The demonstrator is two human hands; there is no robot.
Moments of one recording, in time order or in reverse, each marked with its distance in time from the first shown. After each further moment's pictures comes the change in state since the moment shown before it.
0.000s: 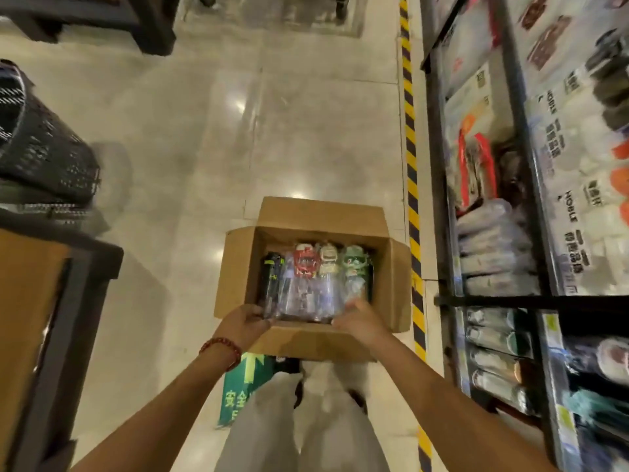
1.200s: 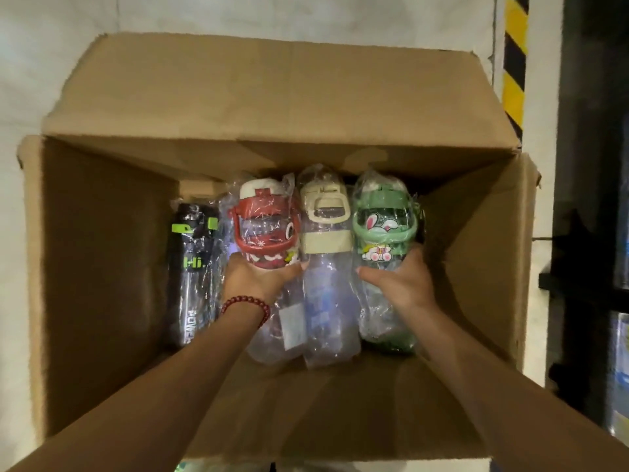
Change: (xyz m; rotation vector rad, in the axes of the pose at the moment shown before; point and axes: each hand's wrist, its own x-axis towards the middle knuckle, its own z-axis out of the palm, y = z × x) left_hand 0.429 -0.044 0.252 -0.382 0.143 -0.254; right_hand 0.446 0.162 0.028 0.165 0.312 0.095
